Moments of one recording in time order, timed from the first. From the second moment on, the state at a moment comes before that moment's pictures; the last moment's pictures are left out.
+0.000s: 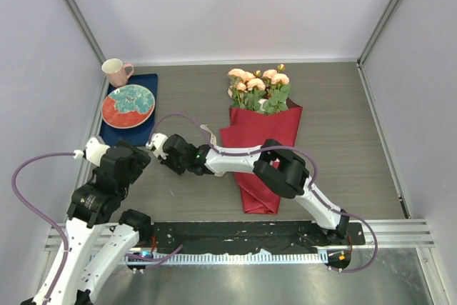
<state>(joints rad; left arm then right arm) -0.36 0.52 0.83 -1.03 -0.50 -1.05 1.15 2.29 1.68 -0.08 0.04 -0.03</state>
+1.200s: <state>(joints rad) -0.72 1.46 1.20 -0.35 0.31 -0.62 0.54 1.22 0.89 -0.31 0.12 0.84</state>
